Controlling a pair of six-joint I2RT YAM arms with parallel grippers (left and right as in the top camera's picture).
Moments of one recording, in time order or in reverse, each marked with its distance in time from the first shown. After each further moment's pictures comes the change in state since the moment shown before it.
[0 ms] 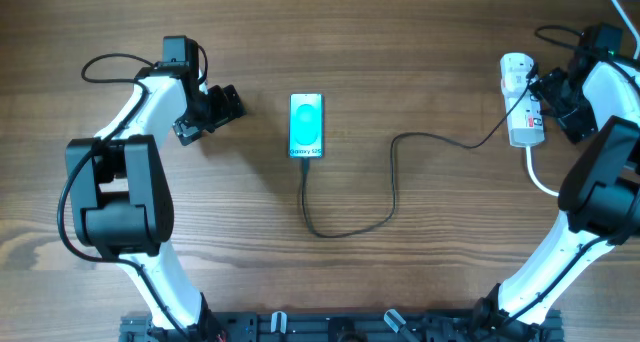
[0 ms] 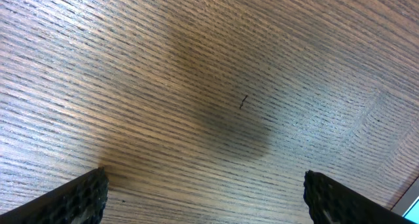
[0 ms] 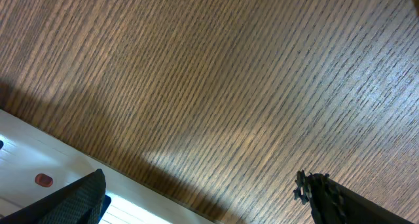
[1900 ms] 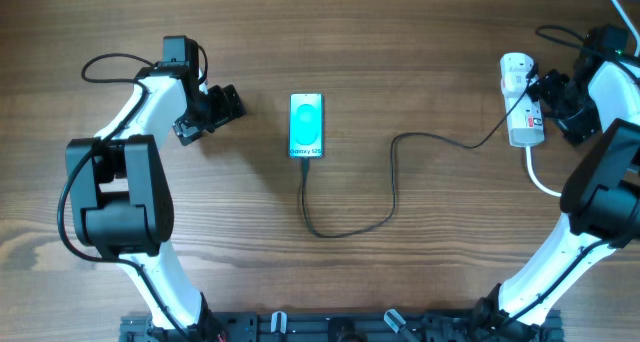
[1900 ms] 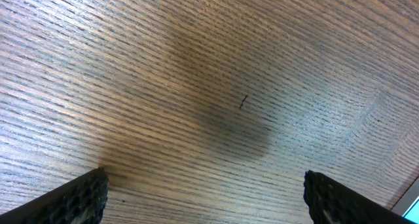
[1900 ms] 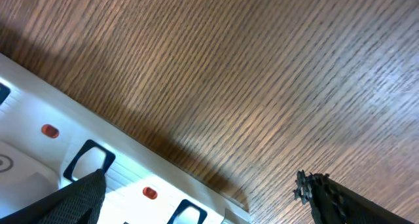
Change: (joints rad) left arm 0.000 0.000 0.000 0.000 0.000 0.000; right arm -0.013 -0.012 0.007 -0.069 -0.086 -0.084
